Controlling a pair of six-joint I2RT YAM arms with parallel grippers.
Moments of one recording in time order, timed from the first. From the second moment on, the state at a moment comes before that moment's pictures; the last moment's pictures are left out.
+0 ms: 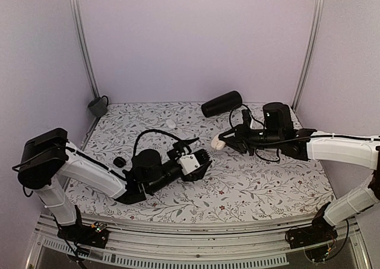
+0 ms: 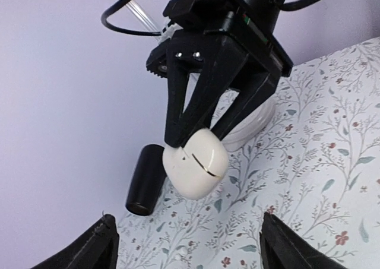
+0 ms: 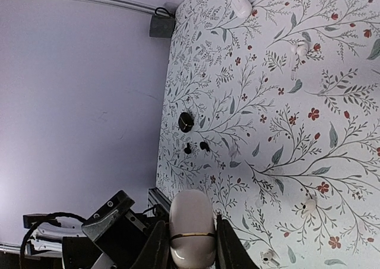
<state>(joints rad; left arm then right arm) -1.15 1.69 0.69 1.00 -0.27 0.64 0.70 1.38 0.86 0.10 -0.38 1.07</state>
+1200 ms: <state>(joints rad) -1.23 2.10 0.90 1.53 -0.60 1.44 0.70 1.29 0.84 0.05 -0.46 1.20</state>
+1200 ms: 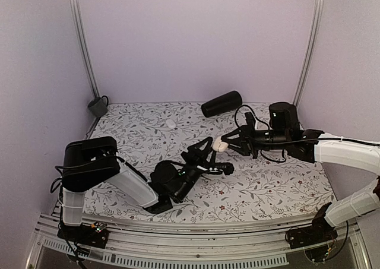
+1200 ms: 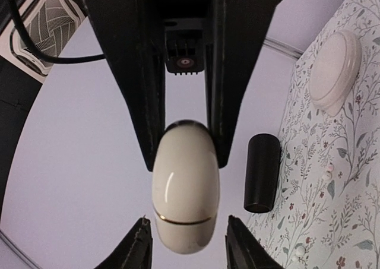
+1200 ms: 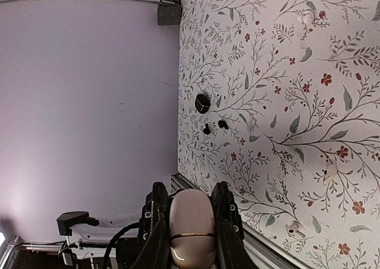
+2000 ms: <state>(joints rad) -1.23 2.10 0.92 1.53 -0.59 1.44 0.71 1.29 0.81 0.10 -0.47 1.23</state>
